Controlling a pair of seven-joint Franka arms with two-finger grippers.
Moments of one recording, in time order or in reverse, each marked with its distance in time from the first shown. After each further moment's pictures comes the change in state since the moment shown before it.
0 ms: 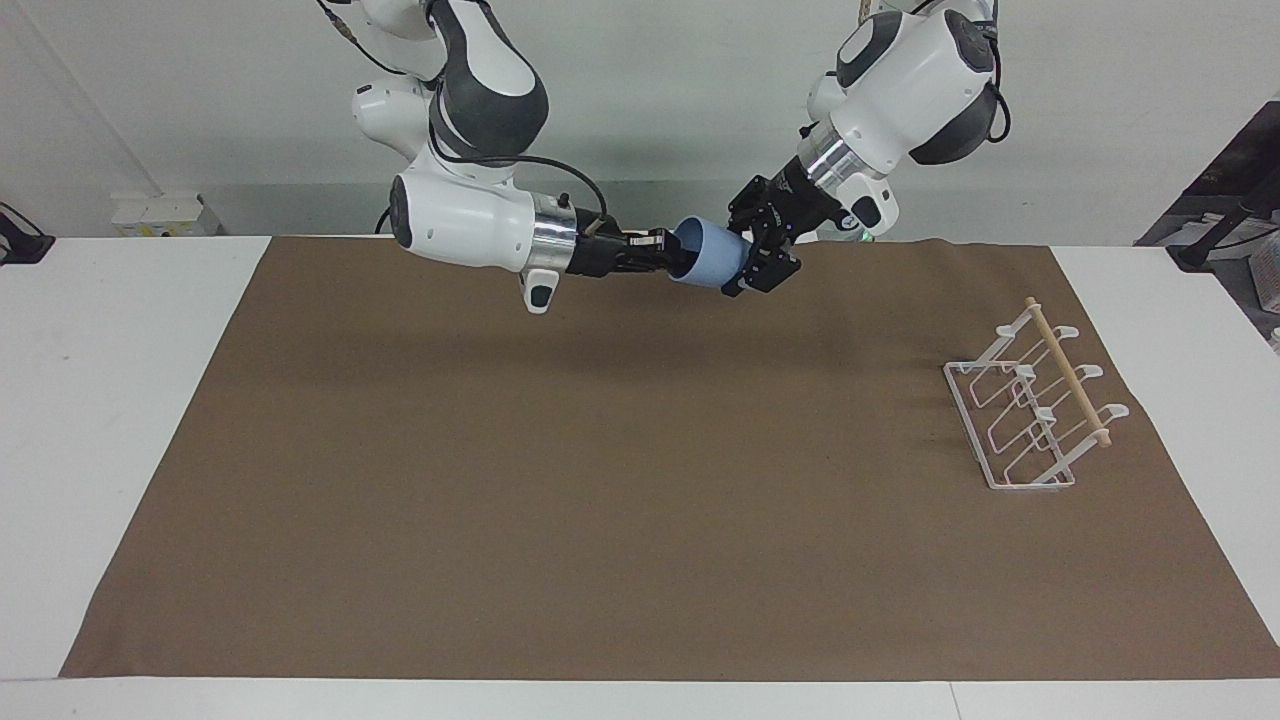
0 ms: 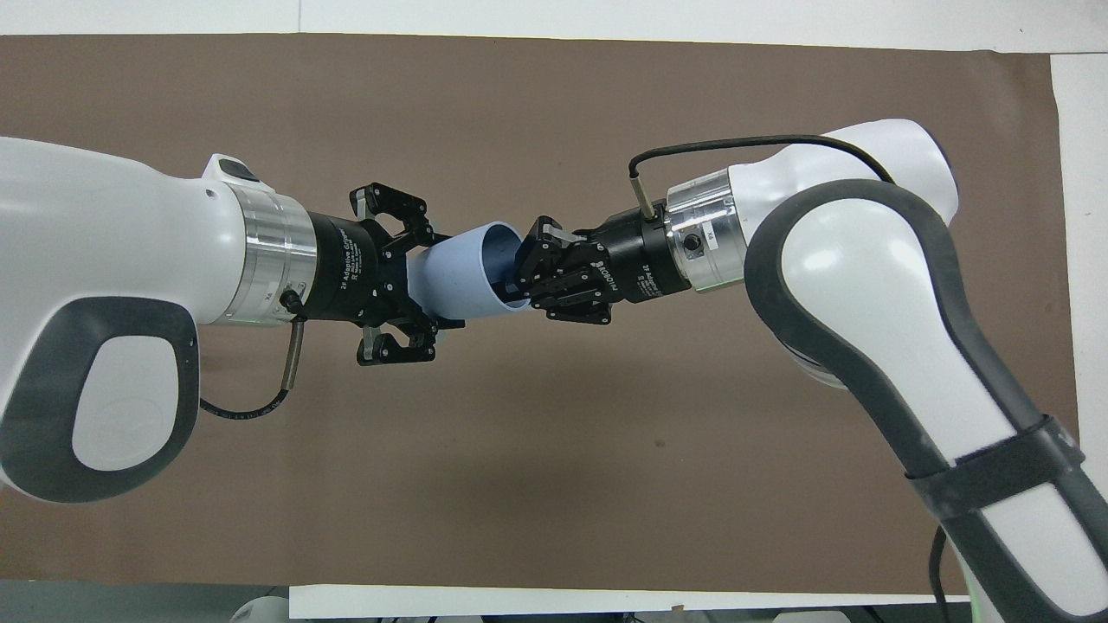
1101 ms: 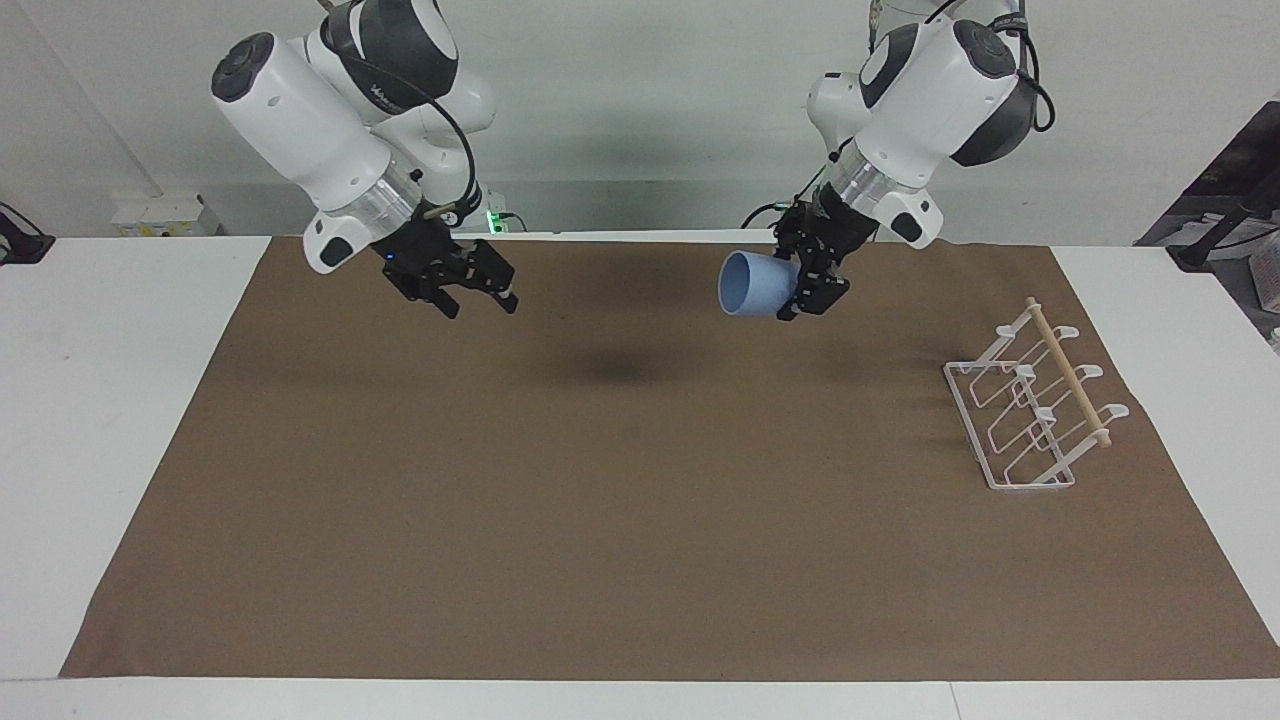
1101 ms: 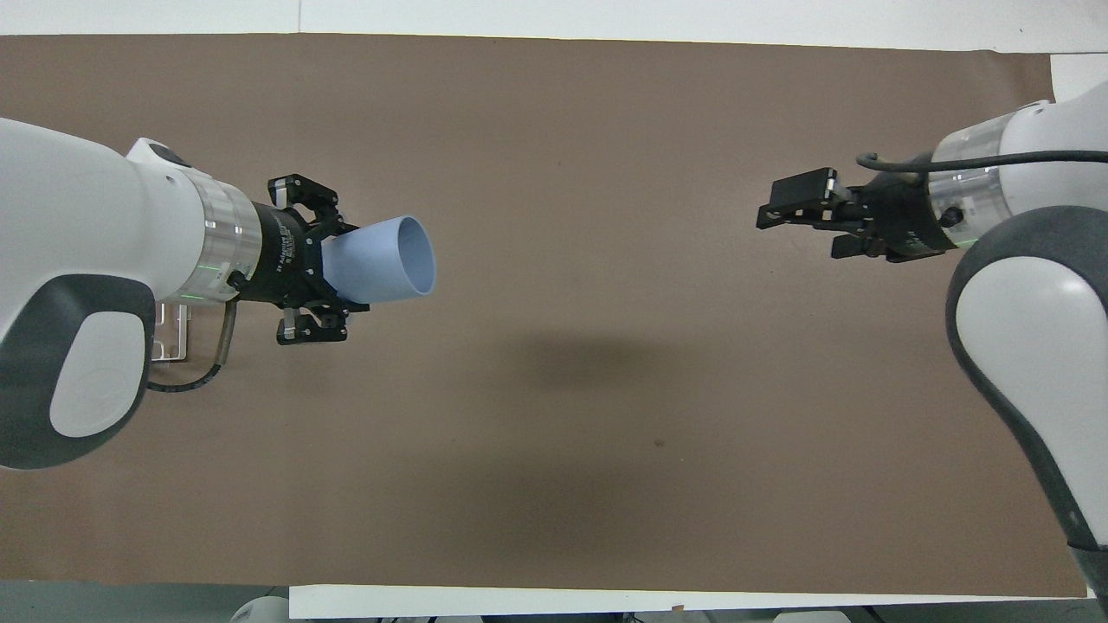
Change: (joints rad) left arm 0.090 0.002 0.015 -0.013 0.368 -0.104 -0.051; right arm -0.277 -0.147 -0.018 0.024 -0.888 -0.026 -0.020
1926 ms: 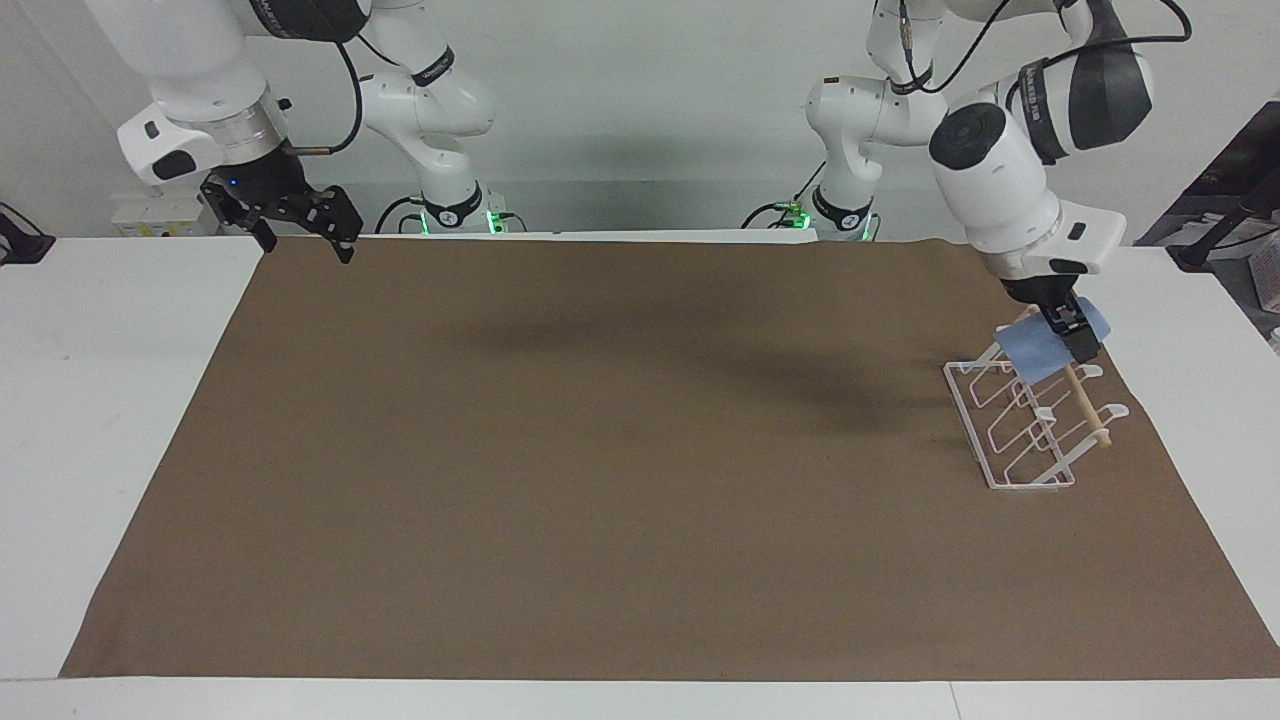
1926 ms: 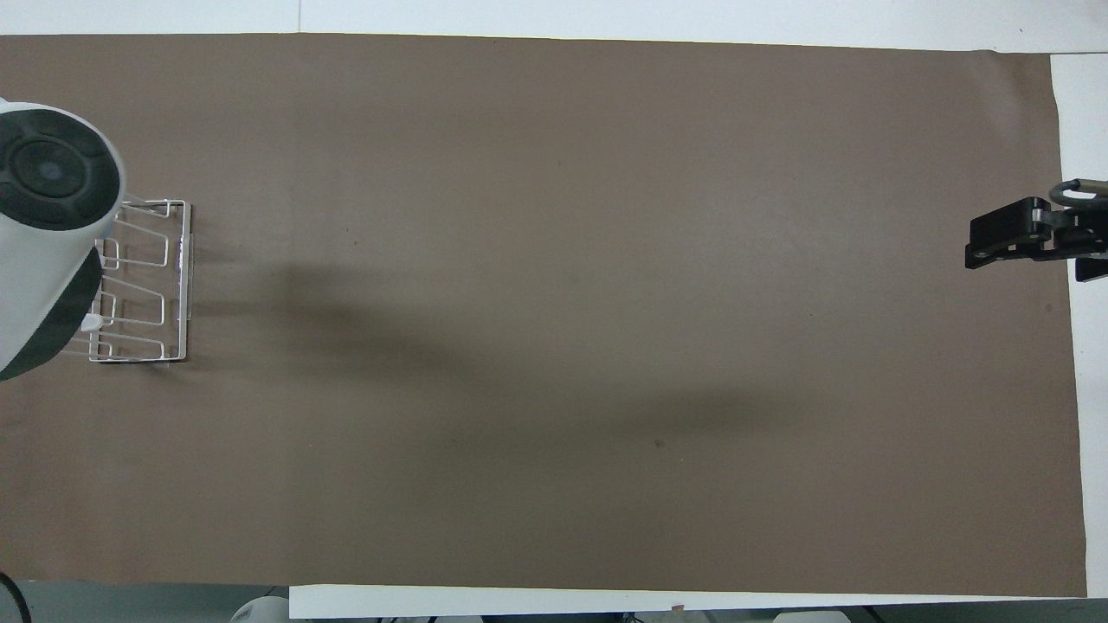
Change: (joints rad) left arm 0.170 0.120 0.009 -0.006 1.146 -0.094 -0.063; right arm -0.049 -0.005 -0.044 0.232 -0.347 -0.399 -0.151
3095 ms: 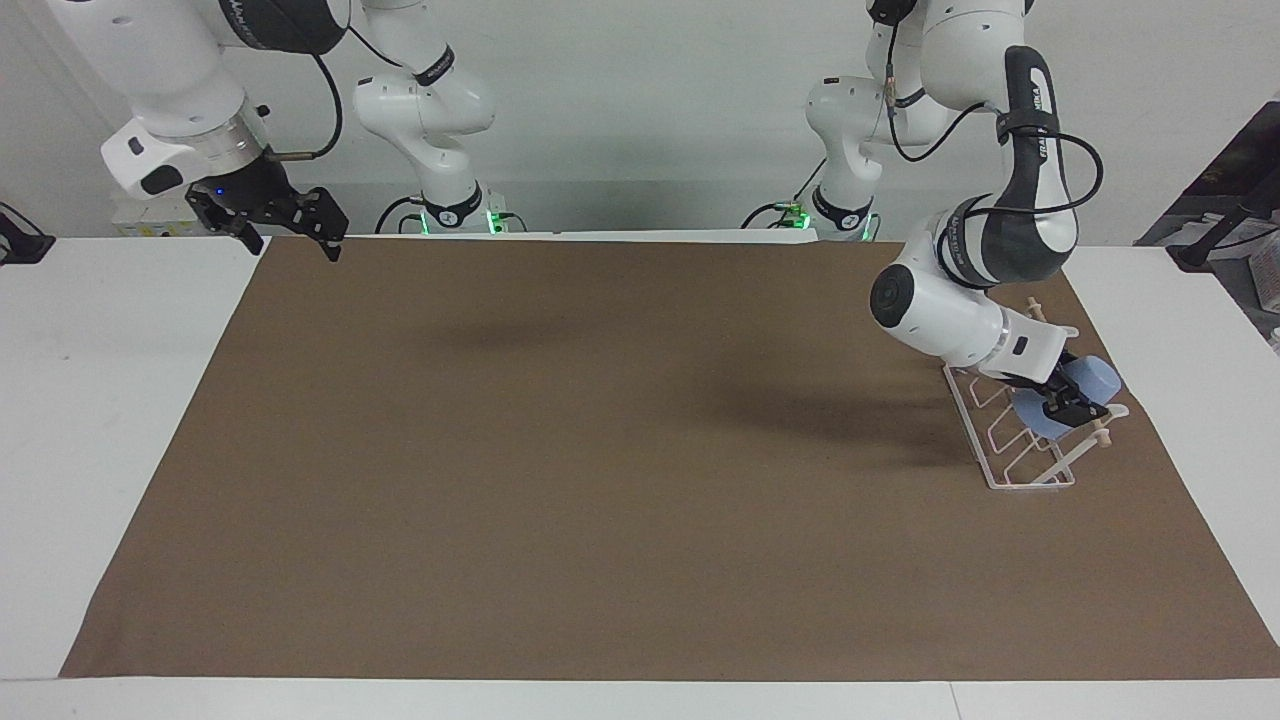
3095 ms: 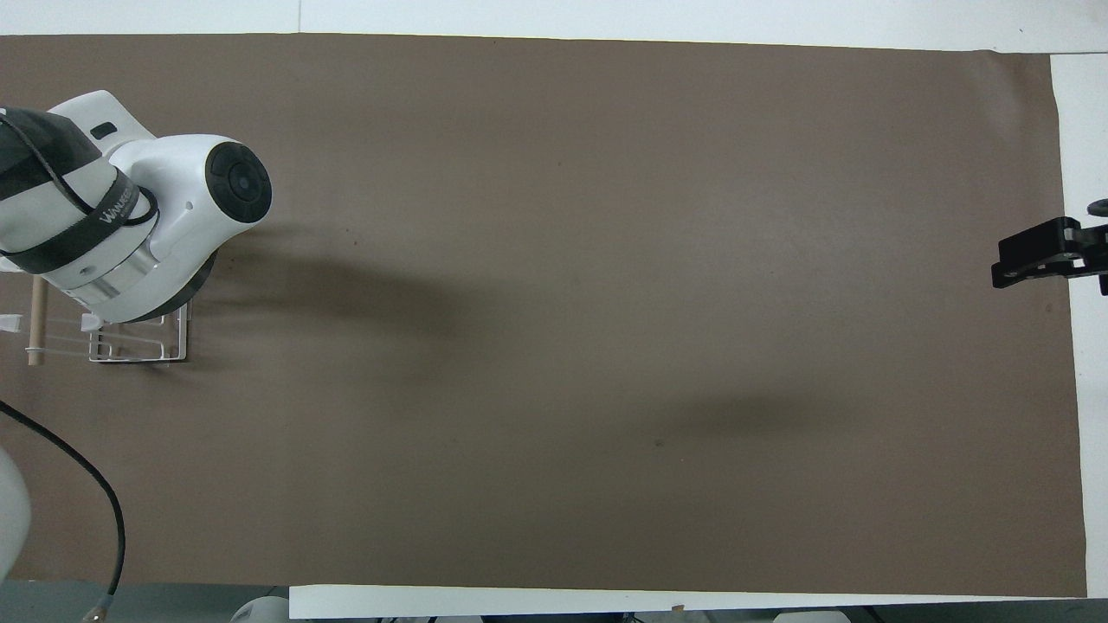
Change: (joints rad) left arm 0.007 0.210 -0.007 -0.001 0.197 -0.037 -0.128; right arm 0.065 -0.002 -0.137 -0.022 0.000 -0.030 -0.104
